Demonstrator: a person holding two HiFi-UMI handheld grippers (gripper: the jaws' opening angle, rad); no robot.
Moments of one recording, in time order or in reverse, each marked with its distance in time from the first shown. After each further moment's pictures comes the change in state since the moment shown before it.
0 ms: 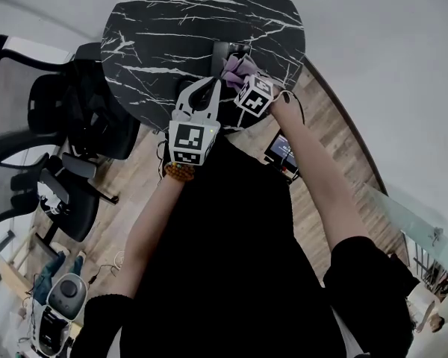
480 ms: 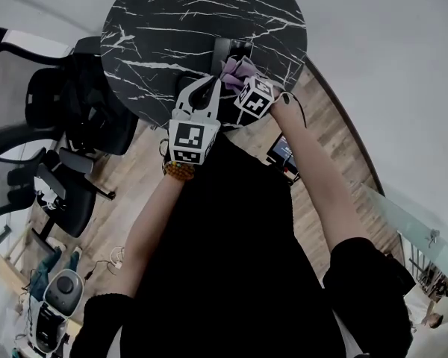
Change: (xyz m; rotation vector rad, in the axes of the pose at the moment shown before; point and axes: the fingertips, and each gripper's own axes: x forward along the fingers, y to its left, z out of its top) left arm -0.002 0.001 -0.009 -0.025 0.008 0.016; right arm 0.004 0.019 -0.004 -0.018 -0.004 0.054
